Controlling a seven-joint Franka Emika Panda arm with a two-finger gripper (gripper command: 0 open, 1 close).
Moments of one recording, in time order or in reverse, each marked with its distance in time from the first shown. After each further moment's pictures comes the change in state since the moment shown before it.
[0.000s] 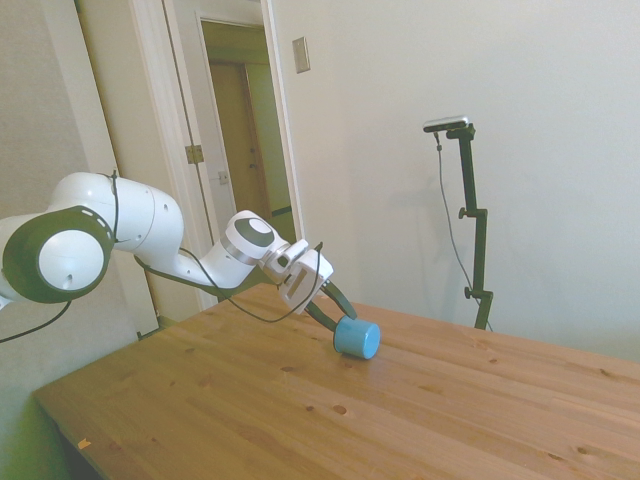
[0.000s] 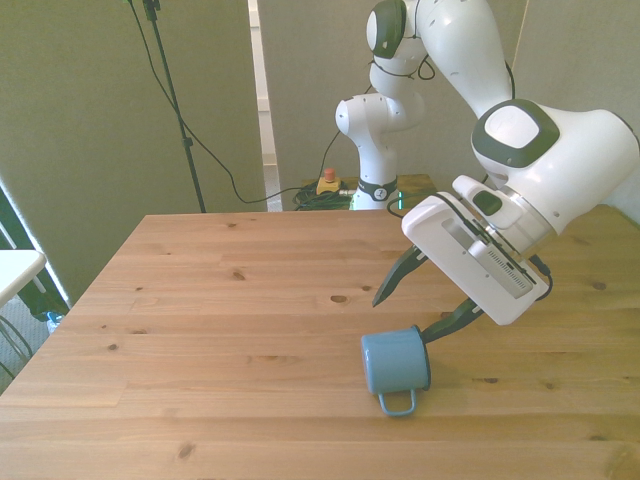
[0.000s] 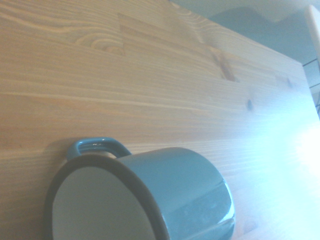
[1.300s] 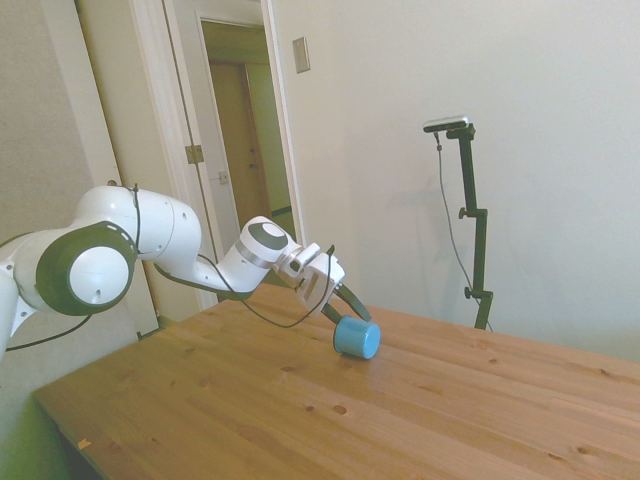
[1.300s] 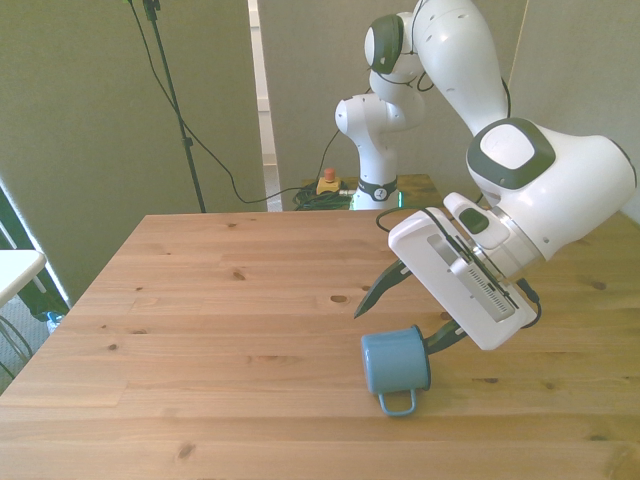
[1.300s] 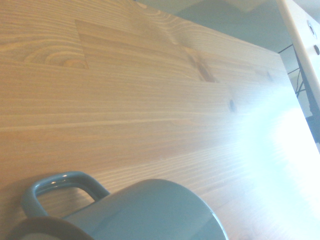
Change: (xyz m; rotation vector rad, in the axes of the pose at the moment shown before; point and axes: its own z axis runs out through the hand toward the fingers) arm 0.013 -0.016 0.031 -0.052 0.013 0.064
